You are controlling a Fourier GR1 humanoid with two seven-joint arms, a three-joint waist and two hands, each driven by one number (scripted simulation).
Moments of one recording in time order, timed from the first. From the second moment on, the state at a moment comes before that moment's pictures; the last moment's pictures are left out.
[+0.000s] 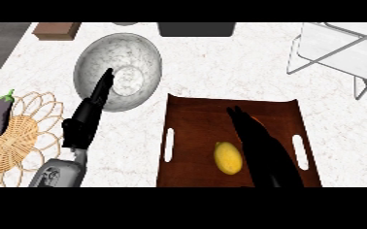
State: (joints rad) left arm -0.15 0.23 -0.18 -1.48 0.00 0.13 -0.01; right arm -0.17 -0.31 0.66 -2.03 0.60 0.12 1.04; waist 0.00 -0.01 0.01
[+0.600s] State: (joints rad) left arm -0.16 0.19 -0.15 -1.48 -0.04 0.12 0.00; right arm -0.14 -0.25 0.61 -1.94 0.67 0.18 0.98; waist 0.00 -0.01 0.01
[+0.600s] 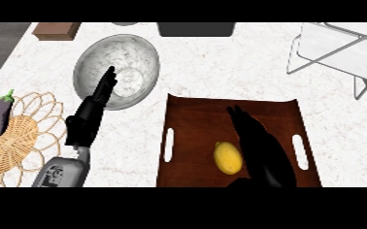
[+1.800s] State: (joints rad) left arm -0.18 0.14 -0.08 -1.46 -0.10 0.05 0.03; right arm -0.05 -0.14 0.57 -1.74 0.81 0.17 0.79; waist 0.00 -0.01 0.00
